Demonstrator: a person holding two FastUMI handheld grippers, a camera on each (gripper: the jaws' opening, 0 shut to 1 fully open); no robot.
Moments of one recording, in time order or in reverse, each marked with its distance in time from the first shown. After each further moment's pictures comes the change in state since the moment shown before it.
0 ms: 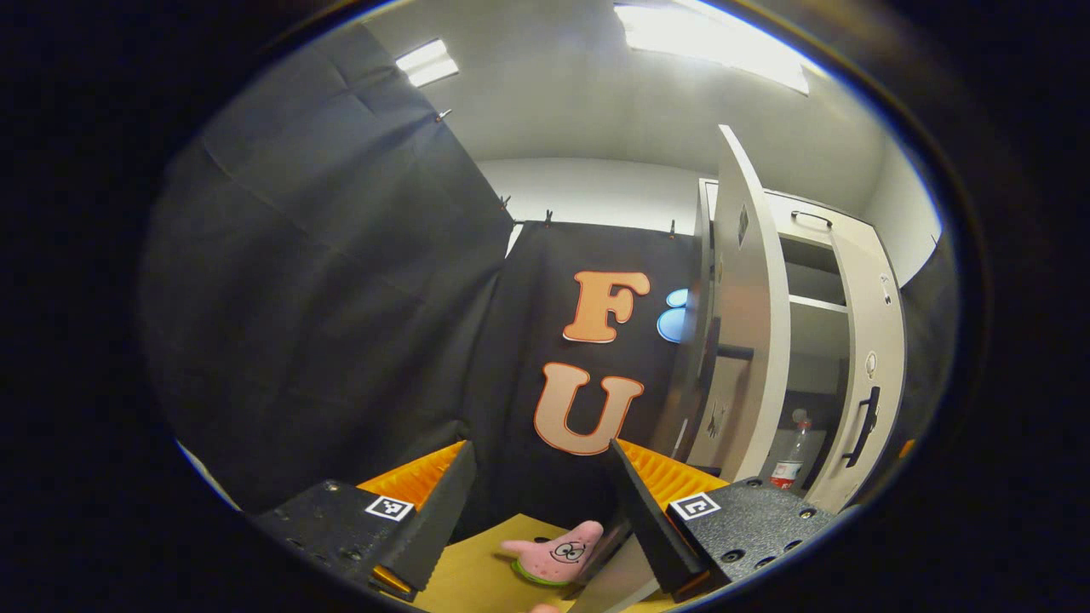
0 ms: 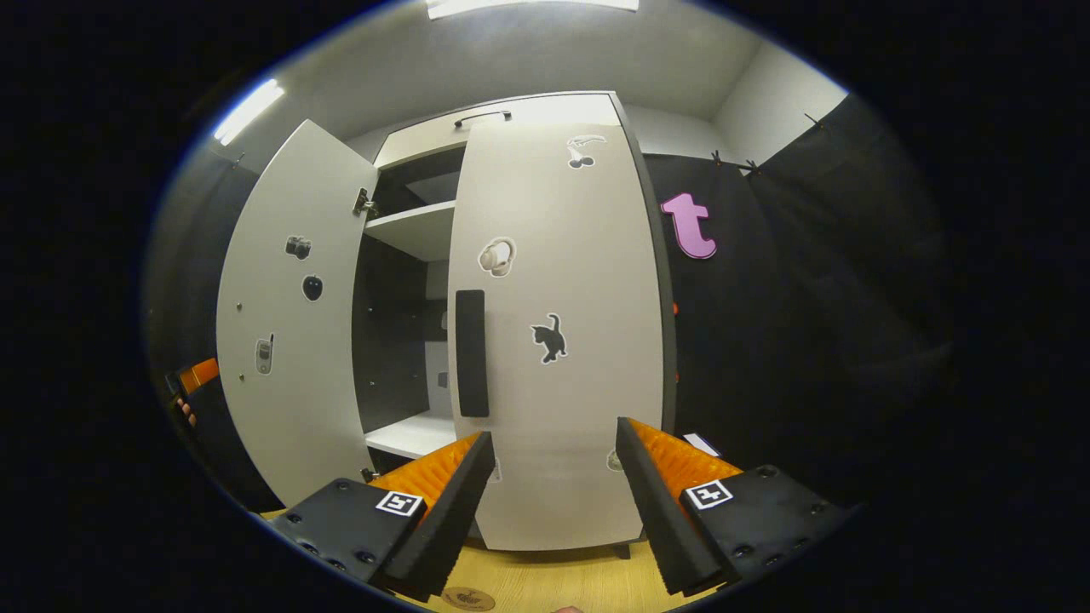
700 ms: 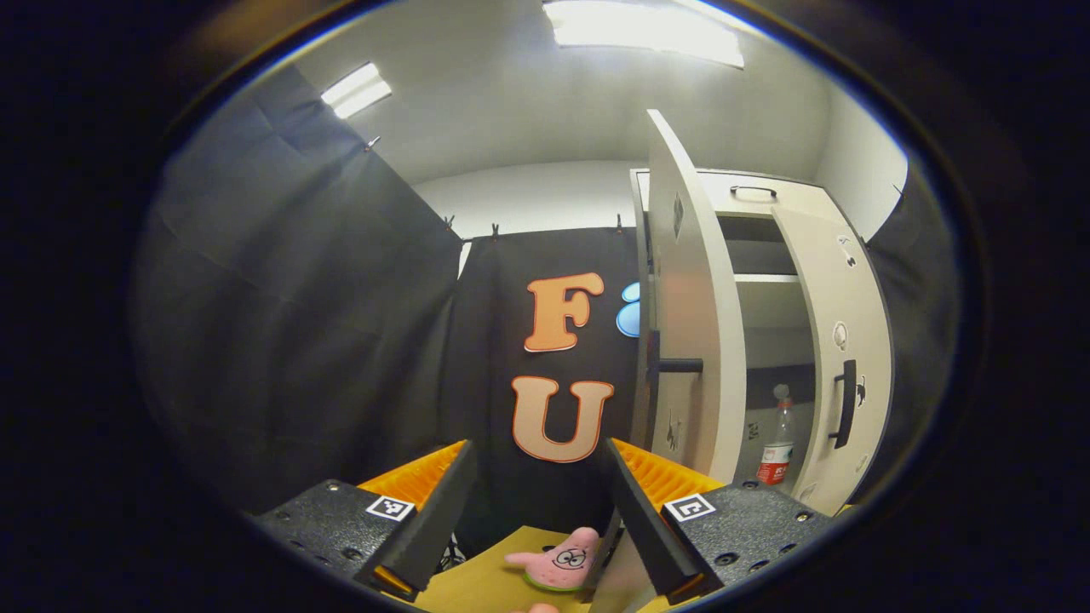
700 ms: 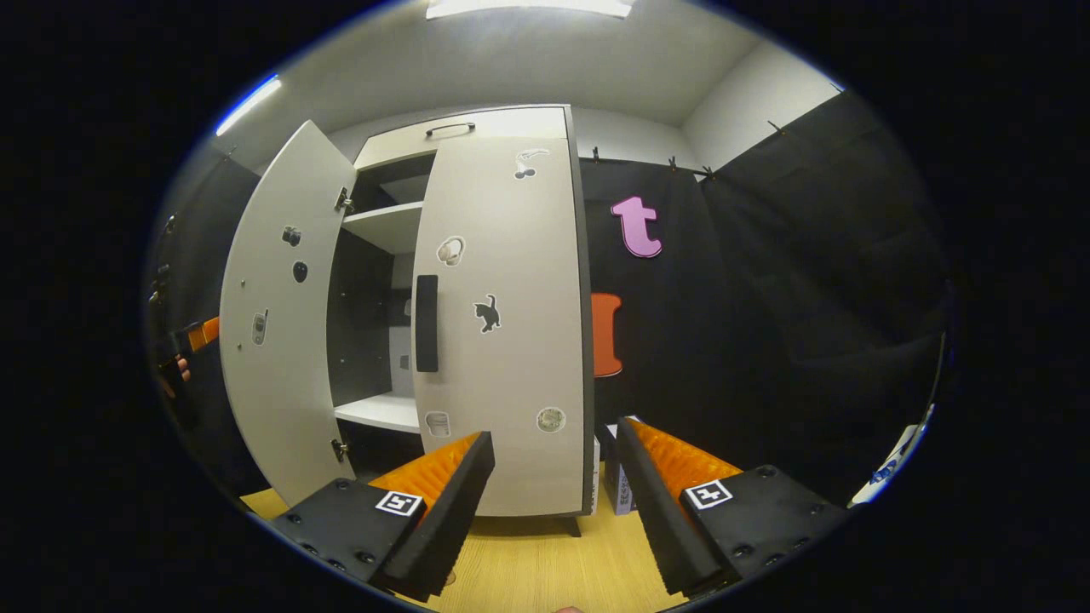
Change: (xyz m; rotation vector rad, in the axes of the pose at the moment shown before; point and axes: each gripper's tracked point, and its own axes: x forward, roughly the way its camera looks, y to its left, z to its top) left arm -0.001 -0.063 0.012 0.126 -0.015 -0.132; right arm -0.069 -0.053 -0.016 -0.015 -0.006 -0.110
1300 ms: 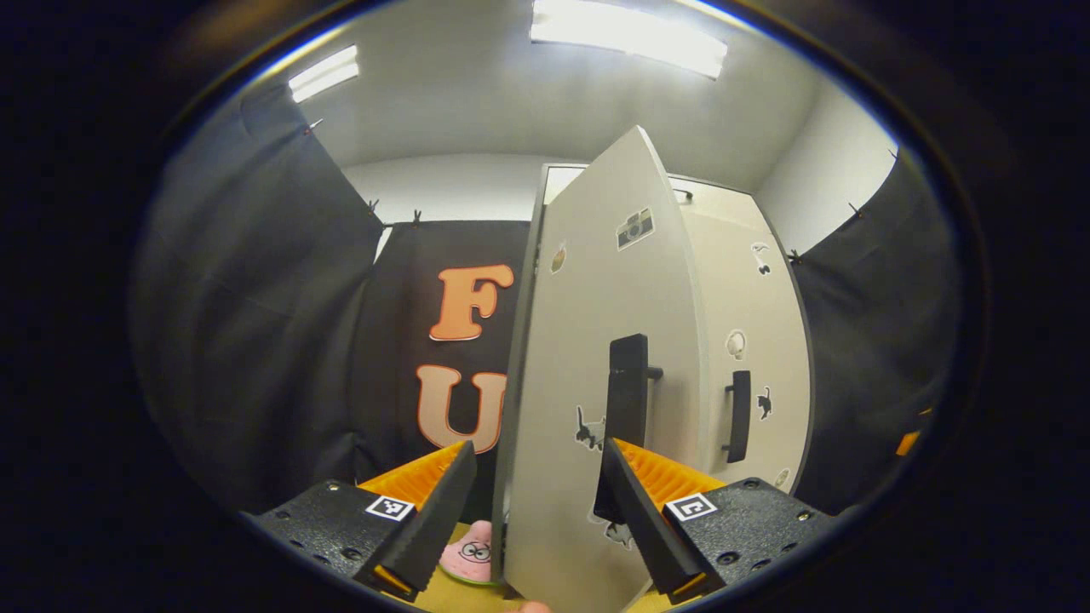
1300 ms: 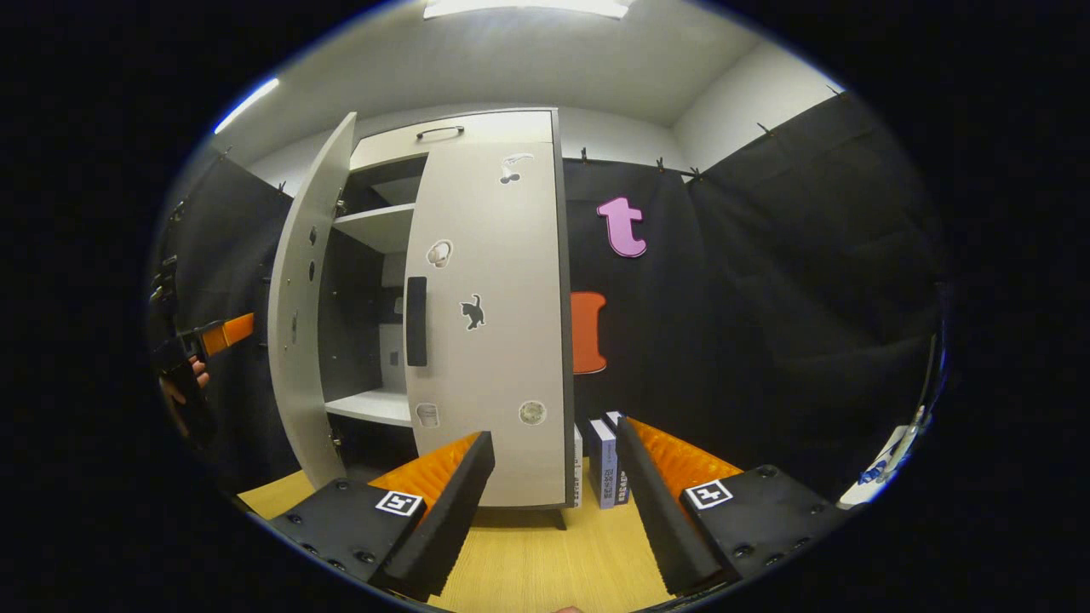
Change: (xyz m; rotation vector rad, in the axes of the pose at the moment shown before) left arm -0.007 -0.128 -0.001 -0.077 0.017 -0.266; right arm -0.028 -0.021 0.001 -0.011 0.002 -0.060
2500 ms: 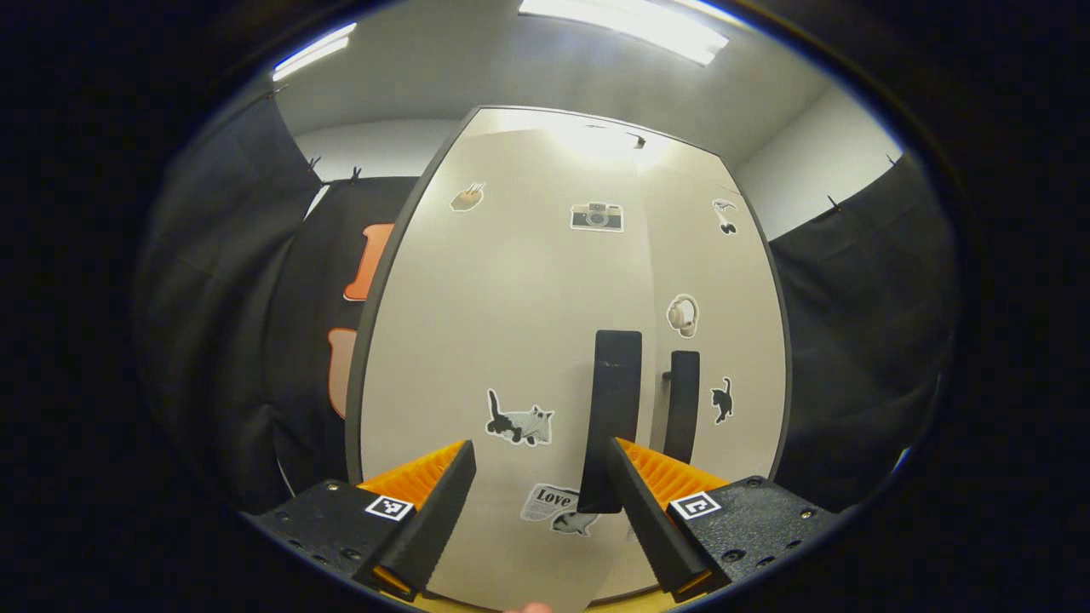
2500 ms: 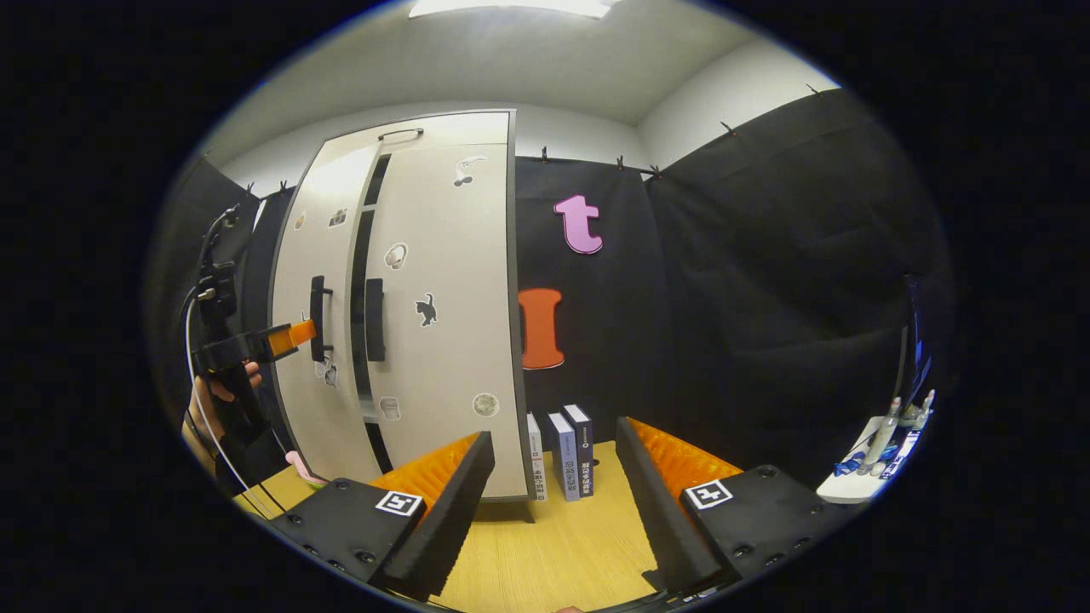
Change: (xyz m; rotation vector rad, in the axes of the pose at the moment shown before) left arm 0.078 -0.091 -0.053 -0.056 0.089 -0.130; right arm -0.023 -0.036 -0.005 0.025 0.014 -0.136
